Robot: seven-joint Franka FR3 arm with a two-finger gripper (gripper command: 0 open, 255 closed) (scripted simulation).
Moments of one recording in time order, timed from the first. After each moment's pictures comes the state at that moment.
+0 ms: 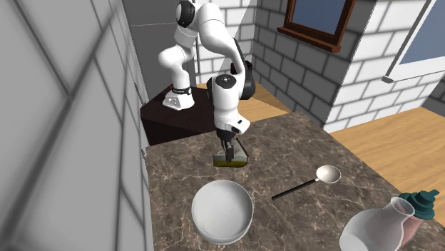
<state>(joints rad) -0.23 0.59 -0.60 -1.78 0.44 2.24 -1.60</state>
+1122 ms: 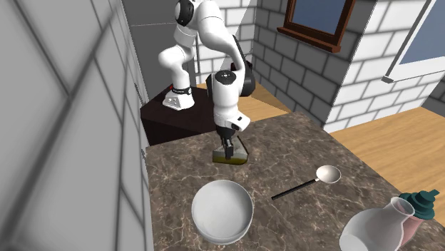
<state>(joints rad) -0.23 0.57 -0.61 -1.77 0.42 2.22 -1.59</state>
